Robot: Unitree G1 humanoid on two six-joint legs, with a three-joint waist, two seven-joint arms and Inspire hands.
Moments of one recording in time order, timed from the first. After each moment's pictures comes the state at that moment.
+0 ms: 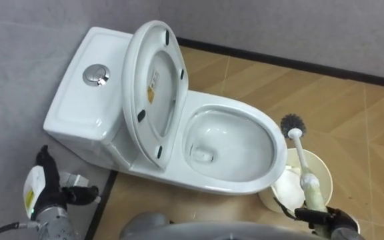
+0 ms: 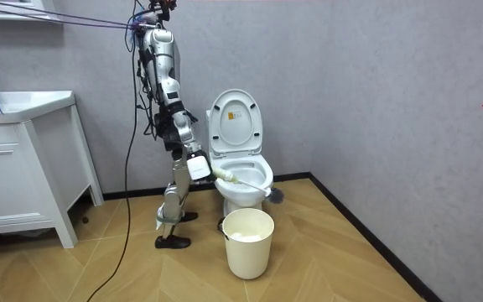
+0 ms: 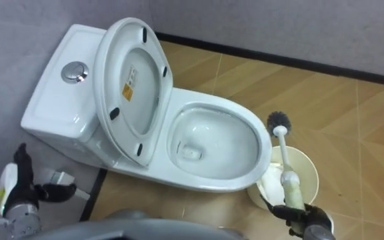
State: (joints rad) left arm 0.39 0.21 0.11 0.42 0.44 -0.12 0.45; right arm 0.07 -0.31 -0.01 1.19 0.28 -0.03 -0.12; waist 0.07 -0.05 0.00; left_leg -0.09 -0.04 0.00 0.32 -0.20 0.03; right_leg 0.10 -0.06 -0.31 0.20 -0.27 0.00
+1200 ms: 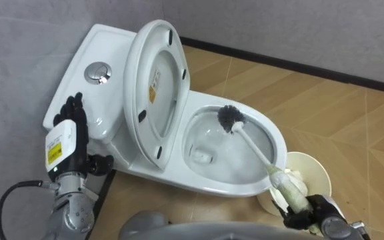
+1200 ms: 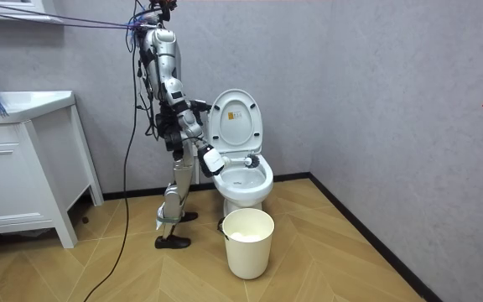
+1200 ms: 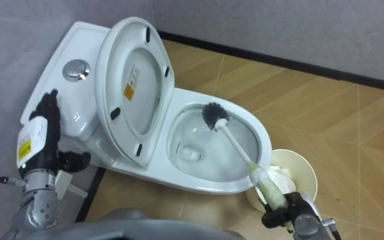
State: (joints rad) left arm 0.32 0.27 -0.02 0.42 0.72 -0.16 0.46; right arm 0.08 -0.31 0.04 1.16 -0.33 -0.06 -0.06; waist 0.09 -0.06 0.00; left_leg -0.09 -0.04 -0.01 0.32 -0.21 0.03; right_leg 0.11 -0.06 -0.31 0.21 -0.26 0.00
